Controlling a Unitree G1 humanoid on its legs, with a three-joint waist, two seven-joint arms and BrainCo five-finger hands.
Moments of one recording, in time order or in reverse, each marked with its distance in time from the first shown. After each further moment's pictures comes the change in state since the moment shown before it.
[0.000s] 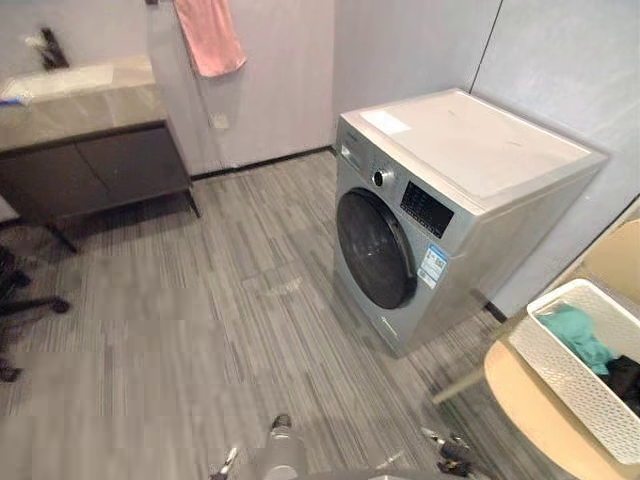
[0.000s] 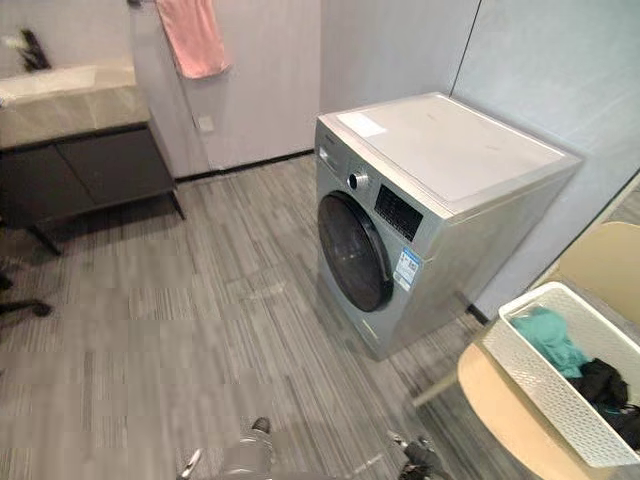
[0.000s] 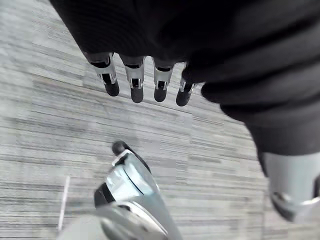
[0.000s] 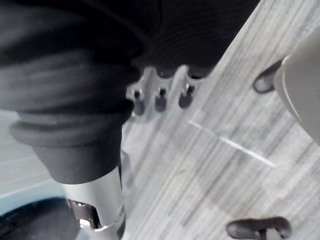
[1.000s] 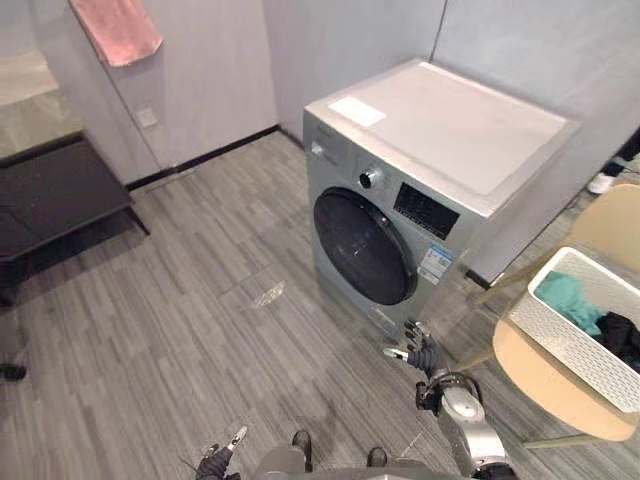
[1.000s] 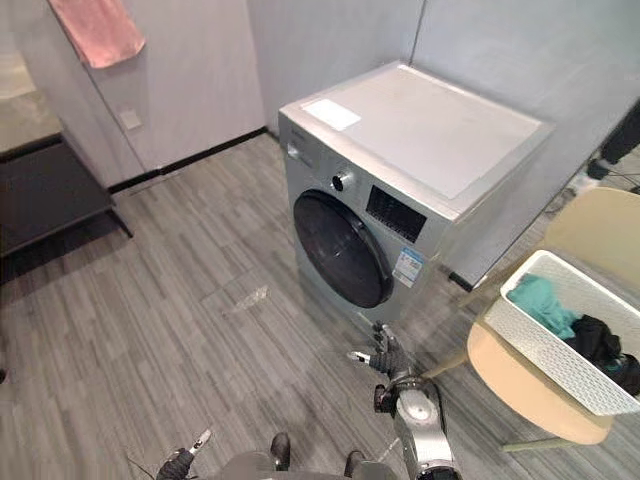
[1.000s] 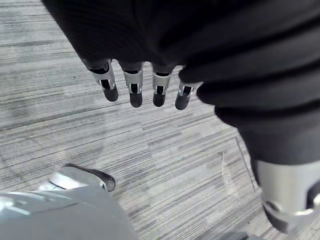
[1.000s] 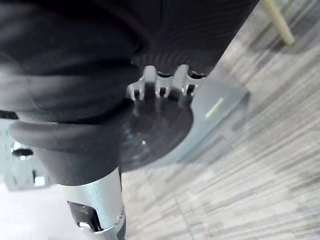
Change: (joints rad) left arm -0.054 0.042 -0.218 -0.067 0.015 -0.014 0.006; right arm -0.008 -0.107 0.445 -0.675 -0.147 -0.044 -0.019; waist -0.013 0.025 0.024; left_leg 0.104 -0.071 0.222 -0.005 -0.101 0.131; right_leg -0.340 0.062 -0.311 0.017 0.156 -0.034
